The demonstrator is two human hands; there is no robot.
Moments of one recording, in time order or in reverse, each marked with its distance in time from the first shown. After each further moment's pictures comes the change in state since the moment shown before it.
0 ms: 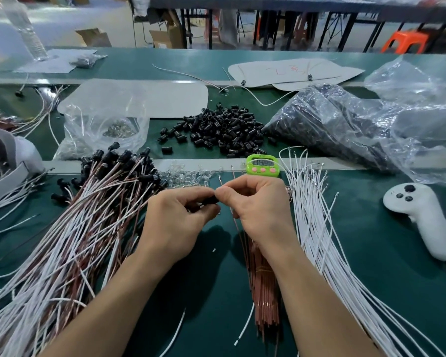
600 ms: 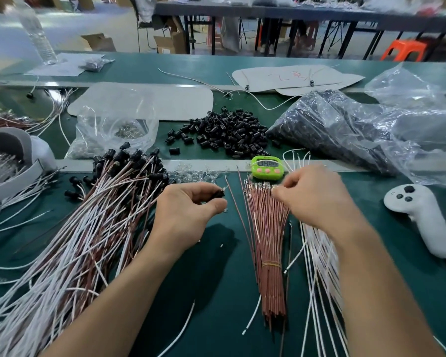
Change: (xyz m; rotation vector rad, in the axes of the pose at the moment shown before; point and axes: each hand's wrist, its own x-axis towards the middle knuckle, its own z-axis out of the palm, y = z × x) left_hand 0.007 -0.005 0.002 -0.198 0.004 -0.186; right_hand 0.010 -0.037 -0.071 -0.816 -0.033 0.203
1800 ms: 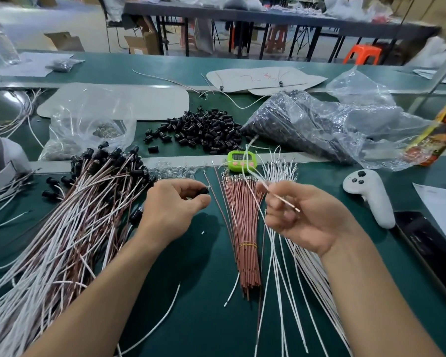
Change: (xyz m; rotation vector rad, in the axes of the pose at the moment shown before) left_hand -0.005 0.001 -0.001 0.168 -0.092 0.056; right_hand -0.055 0.023 -0.018 1.430 -0.524 0.239
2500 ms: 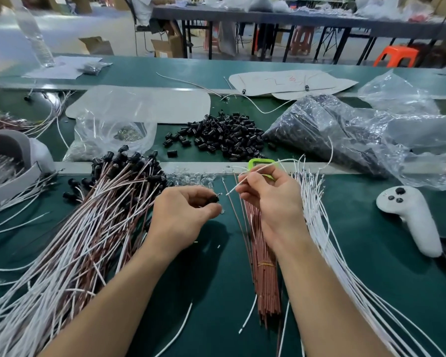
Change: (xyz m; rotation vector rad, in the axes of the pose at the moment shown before) left_hand 0.004 -0.002 -0.004 -0.048 0.083 -0.119; right_hand 0.084 0.034 0.051 -0.132 0.310 -0.450
